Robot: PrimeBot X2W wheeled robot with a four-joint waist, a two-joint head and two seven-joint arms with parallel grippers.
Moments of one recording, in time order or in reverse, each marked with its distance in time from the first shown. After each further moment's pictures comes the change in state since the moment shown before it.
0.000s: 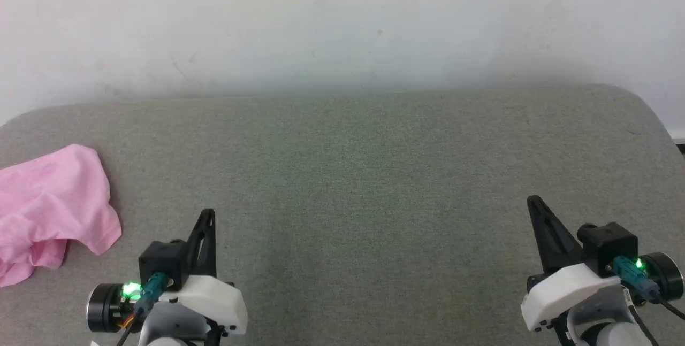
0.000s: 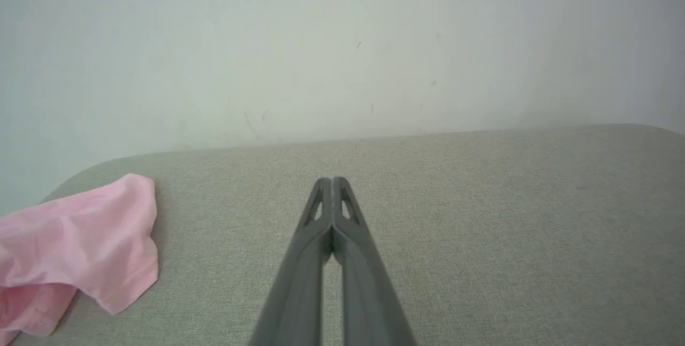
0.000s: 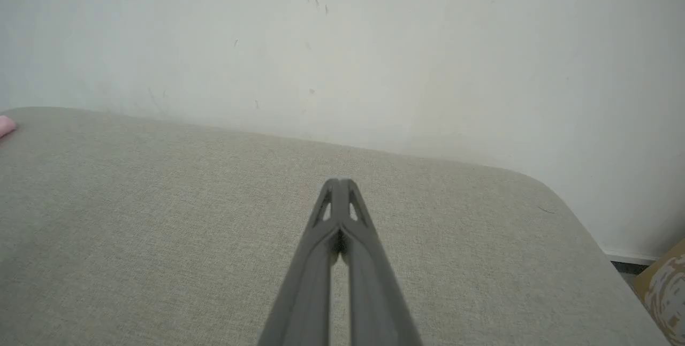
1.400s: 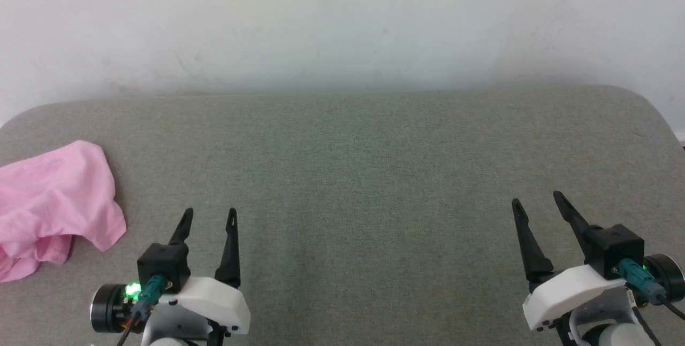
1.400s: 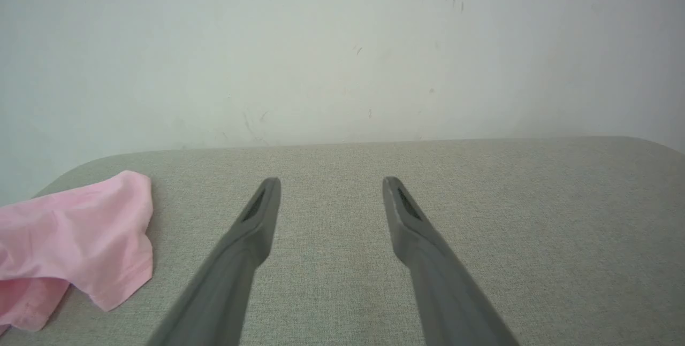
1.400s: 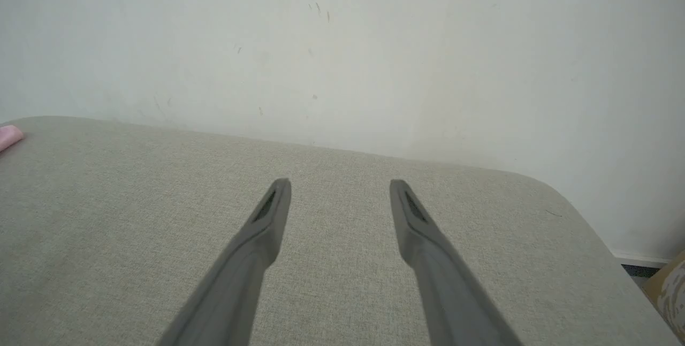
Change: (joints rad) left arm 0.000 0.000 -0.010 0.007 -0.035 -0.001 -0.027; right arm 0.001 -0.001 -0.006 0.007 0.020 0.000 -0.025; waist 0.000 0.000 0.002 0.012
